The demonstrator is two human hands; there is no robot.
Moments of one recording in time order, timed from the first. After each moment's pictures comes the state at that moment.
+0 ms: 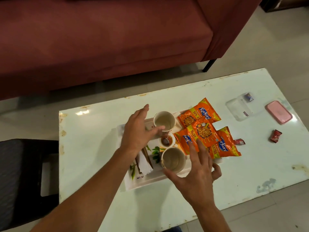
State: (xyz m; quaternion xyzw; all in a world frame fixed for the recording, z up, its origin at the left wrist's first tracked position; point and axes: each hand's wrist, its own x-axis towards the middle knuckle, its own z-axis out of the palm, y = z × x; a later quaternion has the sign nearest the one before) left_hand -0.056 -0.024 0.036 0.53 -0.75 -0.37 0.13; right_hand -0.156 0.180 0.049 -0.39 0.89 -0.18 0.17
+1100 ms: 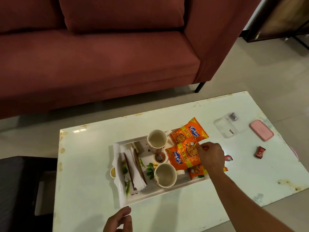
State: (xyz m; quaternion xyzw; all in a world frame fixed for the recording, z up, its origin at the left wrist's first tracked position) left_hand 0.038 0.176 0.068 0.66 -0.51 -0.45 0.32; right_hand -0.300 0.118 0.030 -0.22 0.93 -0.21 0.18
